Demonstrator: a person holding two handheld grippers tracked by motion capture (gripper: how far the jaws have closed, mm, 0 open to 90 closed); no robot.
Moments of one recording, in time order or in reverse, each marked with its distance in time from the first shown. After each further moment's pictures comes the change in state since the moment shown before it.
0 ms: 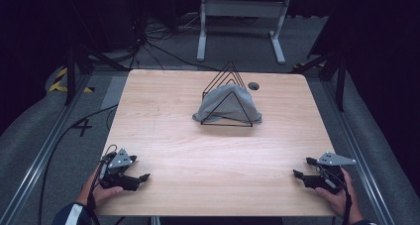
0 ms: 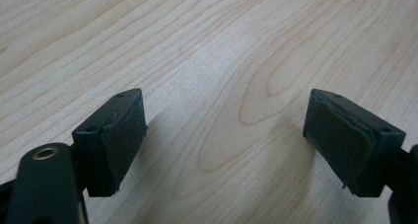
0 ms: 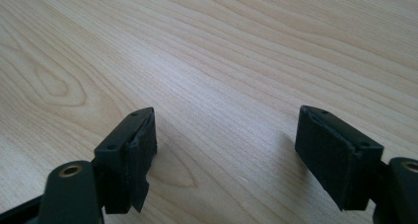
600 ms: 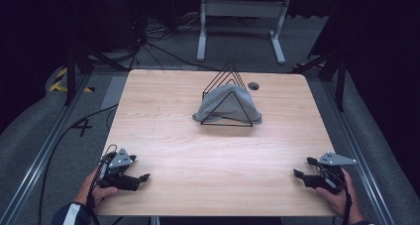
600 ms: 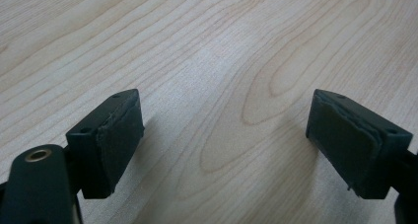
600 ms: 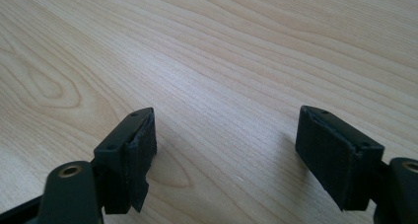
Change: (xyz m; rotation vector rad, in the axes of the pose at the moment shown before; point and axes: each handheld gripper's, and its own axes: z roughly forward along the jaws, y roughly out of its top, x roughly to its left) left arm 0.000 0.000 0.000 0.004 0.010 -0.004; right arm 0.000 0.000 0.000 -0.001 -0.013 0.016
